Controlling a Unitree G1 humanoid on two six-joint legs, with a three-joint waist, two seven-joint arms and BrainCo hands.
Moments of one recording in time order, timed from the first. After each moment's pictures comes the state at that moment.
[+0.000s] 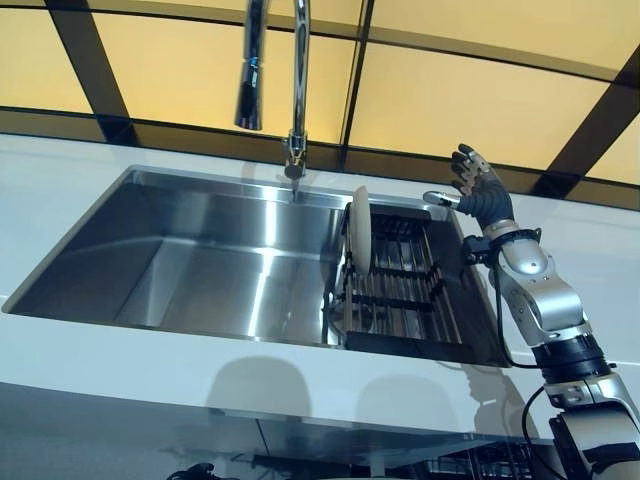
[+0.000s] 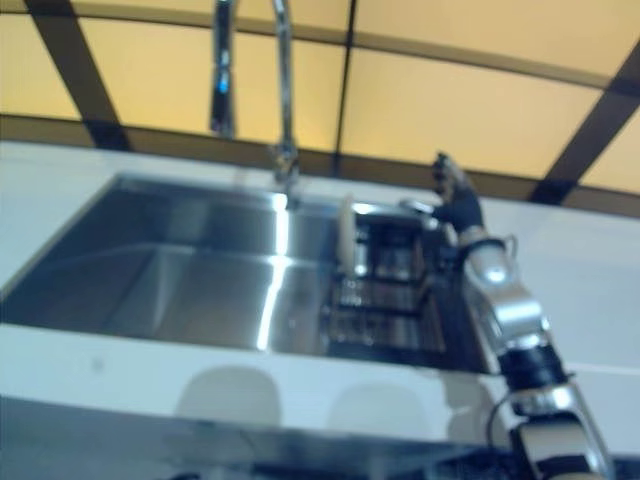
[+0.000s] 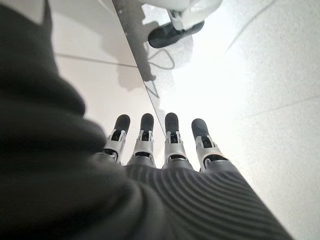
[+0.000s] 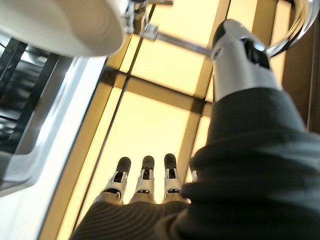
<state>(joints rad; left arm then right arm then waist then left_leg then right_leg) -0.02 0.31 -0.32 1.22 0.08 0.05 -0.03 -0.52 -0.60 0.12 0.11 0.43 0.21 -0.15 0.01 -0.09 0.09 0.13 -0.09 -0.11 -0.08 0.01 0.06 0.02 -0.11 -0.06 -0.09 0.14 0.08</state>
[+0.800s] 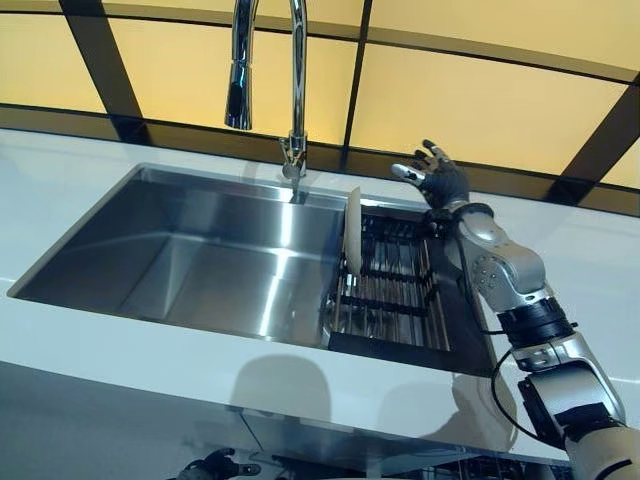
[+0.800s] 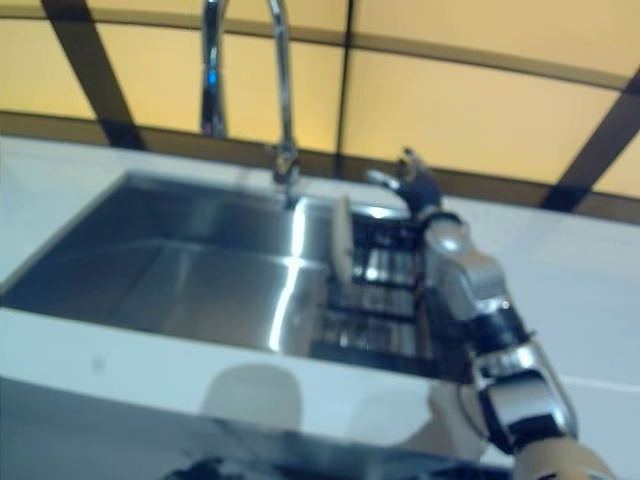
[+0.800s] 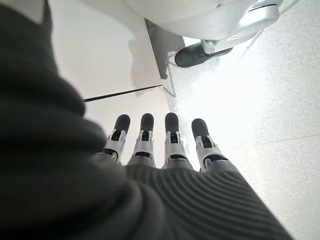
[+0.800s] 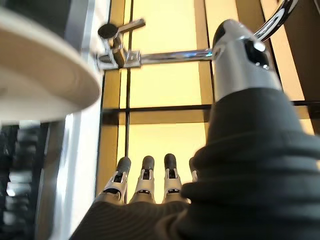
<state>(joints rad) -0.02 0.28 -0.34 1.16 0.04 0.06 -0.04 -0.72 -0.45 0.23 0.18 0.80 0.37 -0.36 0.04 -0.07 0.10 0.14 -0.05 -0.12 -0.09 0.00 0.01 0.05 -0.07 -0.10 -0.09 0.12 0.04</state>
